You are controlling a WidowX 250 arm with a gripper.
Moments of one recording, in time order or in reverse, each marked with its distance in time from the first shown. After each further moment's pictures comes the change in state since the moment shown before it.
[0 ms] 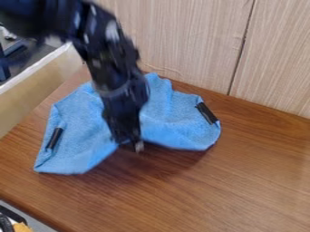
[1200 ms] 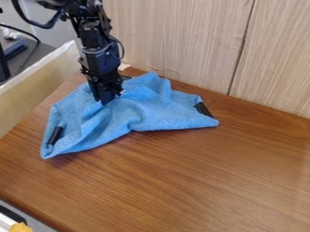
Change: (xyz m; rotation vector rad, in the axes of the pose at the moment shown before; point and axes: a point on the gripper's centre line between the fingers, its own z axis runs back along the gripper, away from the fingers) arm 0.010 0.130 -0.076 -0.027 0.126 0.294
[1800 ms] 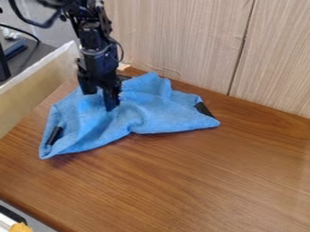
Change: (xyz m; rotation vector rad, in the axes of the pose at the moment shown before) arm -0.008 -0.003 0.011 0.031 0.018 0.014
